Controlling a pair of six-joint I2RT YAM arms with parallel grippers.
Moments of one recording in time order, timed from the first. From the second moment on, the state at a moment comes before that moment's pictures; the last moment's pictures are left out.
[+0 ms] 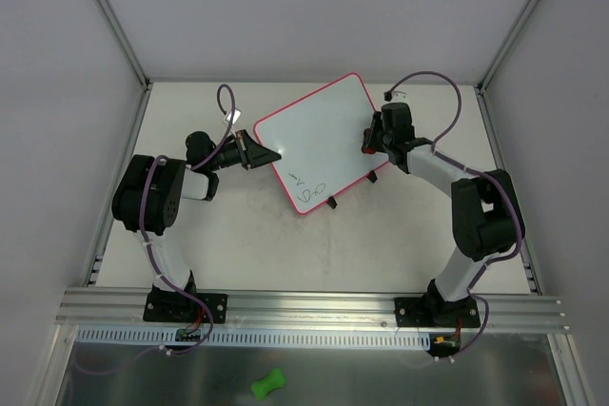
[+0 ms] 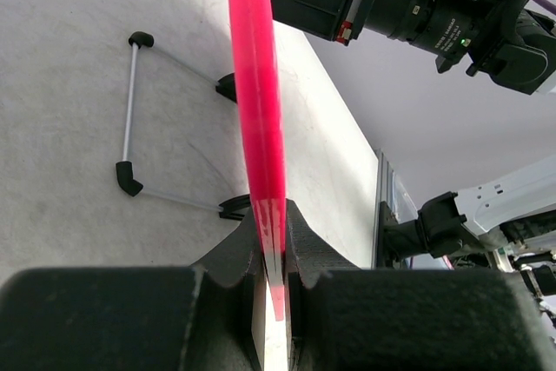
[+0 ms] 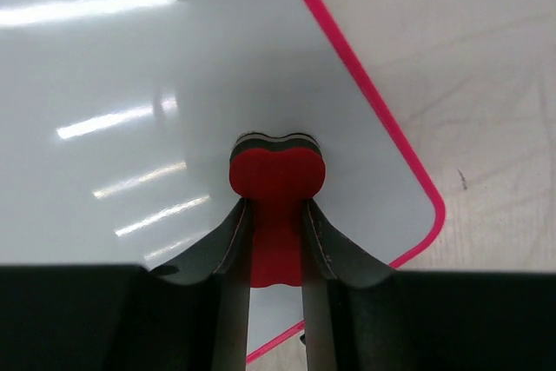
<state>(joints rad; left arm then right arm) -0.14 1.87 0.71 1.19 1.04 -0.93 0.35 1.73 1.10 -0.01 0.14 0.39</state>
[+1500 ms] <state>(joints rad) -0.14 1.87 0.71 1.17 1.03 -0.93 0.97 1.73 1.03 0.20 0.24 0.11</state>
